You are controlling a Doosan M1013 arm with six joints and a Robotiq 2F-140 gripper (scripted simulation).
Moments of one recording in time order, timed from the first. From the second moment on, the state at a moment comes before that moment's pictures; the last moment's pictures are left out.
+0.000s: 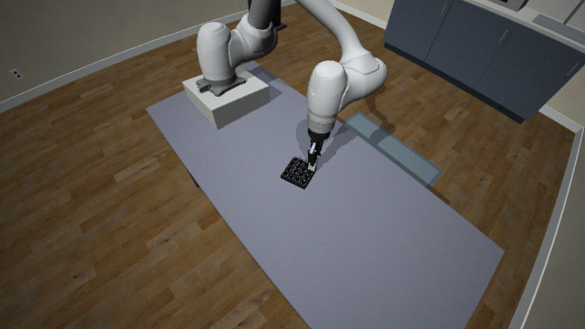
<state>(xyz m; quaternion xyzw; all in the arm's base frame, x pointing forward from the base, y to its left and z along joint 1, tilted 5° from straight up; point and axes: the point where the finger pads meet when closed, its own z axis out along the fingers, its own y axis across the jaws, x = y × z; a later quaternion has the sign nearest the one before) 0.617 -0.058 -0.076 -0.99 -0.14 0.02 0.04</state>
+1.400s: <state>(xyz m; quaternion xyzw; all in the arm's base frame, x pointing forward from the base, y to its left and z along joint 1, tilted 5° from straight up) 0.619 -0.061 -0.038 -0.99 -0.14 0.02 0.04</state>
